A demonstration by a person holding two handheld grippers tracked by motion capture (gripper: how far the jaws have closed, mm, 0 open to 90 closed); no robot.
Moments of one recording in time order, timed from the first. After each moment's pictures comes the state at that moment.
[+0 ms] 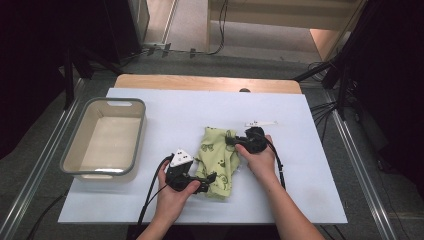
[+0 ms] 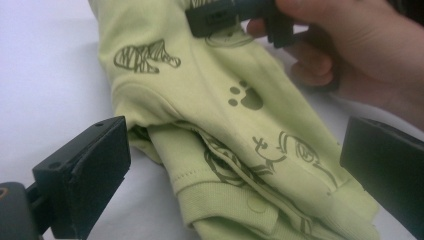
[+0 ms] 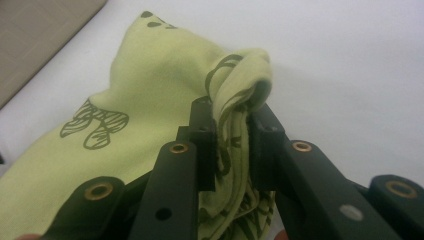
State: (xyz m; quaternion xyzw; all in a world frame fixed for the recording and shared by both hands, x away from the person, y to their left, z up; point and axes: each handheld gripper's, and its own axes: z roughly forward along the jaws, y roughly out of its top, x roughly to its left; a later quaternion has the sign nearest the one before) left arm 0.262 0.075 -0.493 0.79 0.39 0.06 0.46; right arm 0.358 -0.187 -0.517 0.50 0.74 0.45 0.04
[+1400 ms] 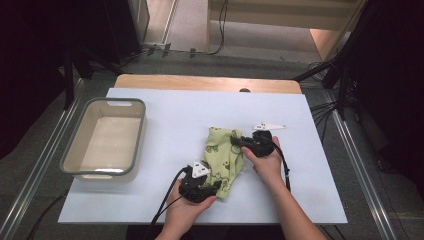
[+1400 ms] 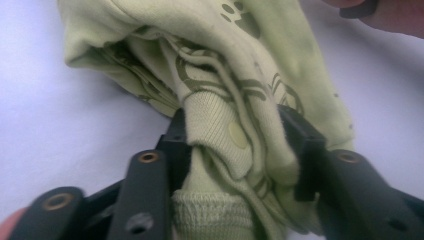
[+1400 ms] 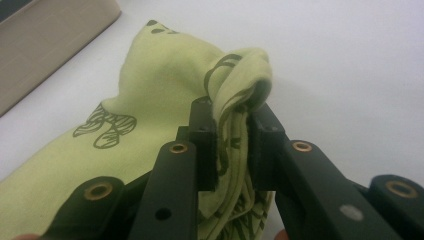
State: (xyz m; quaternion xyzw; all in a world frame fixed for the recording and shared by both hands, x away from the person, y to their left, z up) left arm 0.238 0.041 -0.509 0.83 0.39 0.07 0.39; right arm 0.341 -0.201 -0.508 0.48 0.74 0.48 0.07
